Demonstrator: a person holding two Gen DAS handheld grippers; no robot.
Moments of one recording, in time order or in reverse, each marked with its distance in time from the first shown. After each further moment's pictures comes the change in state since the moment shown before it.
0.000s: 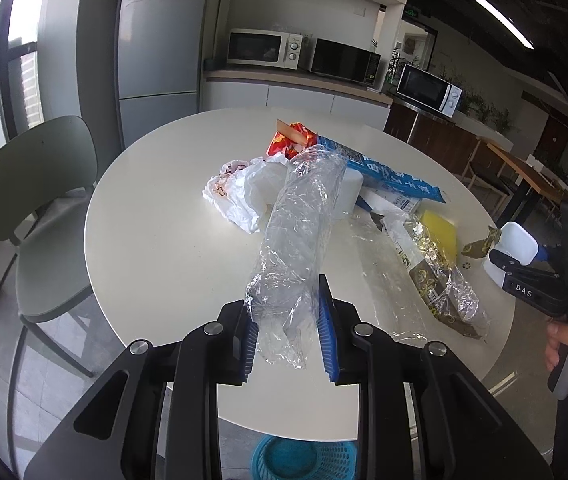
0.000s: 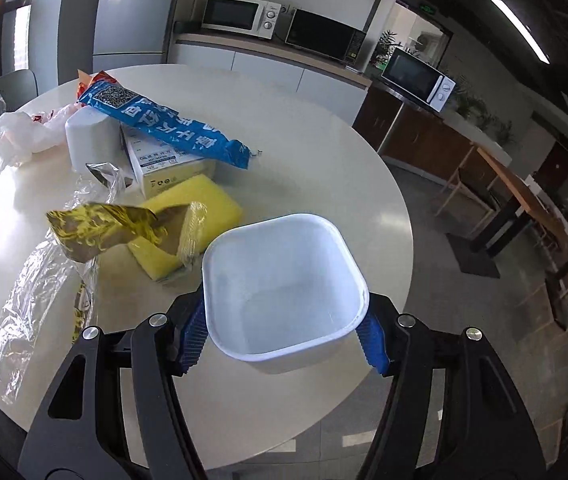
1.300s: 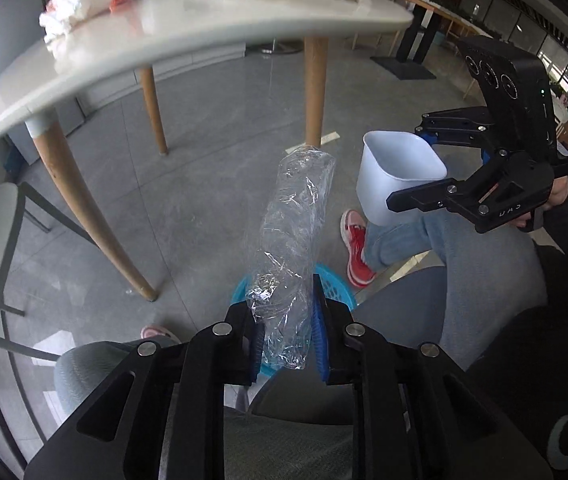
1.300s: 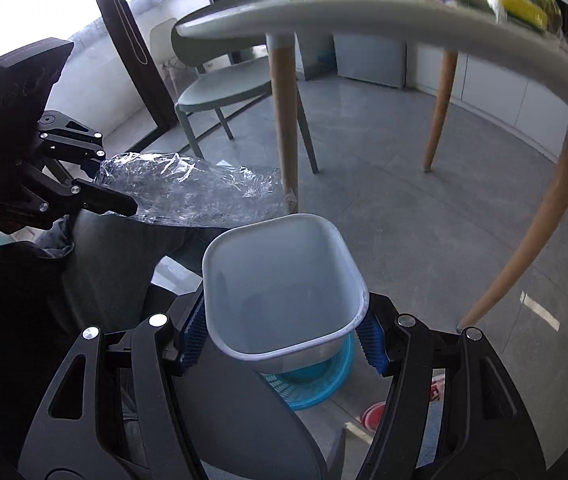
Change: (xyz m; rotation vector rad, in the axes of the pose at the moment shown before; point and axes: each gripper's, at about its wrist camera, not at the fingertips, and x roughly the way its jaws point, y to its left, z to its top) left arm 0.060 -0.030 -0.205 0.413 0.445 -0.268; right arm 0.003 0.094 -0.214 -0.301 0.143 0.855
